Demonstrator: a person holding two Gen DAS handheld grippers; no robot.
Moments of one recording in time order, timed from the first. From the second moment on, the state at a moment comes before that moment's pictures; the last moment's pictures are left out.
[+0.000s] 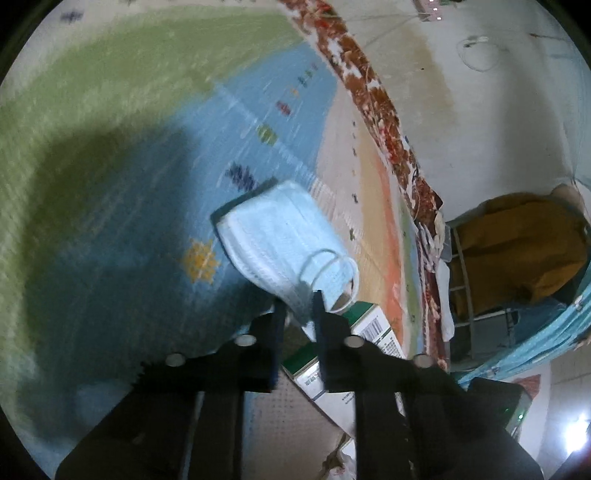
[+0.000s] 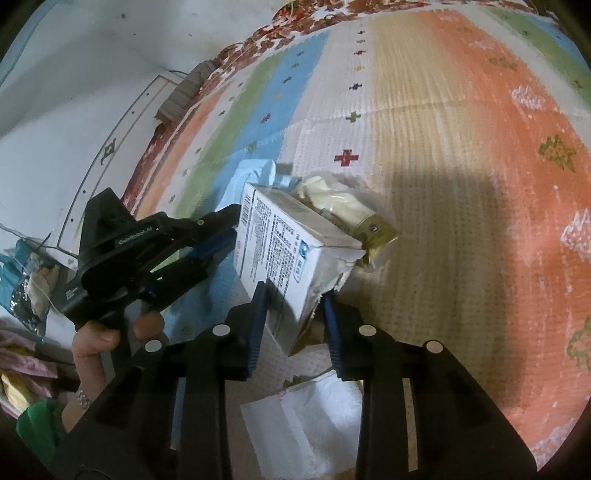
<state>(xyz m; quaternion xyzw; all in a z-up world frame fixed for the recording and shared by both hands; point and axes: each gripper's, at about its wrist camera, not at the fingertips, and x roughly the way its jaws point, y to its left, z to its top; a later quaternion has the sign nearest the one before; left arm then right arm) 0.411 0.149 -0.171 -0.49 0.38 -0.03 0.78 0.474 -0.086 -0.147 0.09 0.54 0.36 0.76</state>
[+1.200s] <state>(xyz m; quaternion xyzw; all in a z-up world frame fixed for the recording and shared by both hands) 0.308 0.103 -0.025 -0.24 0.43 0.00 0.87 0.367 -0.124 -0.041 -0.02 0.48 0.31 0.82</state>
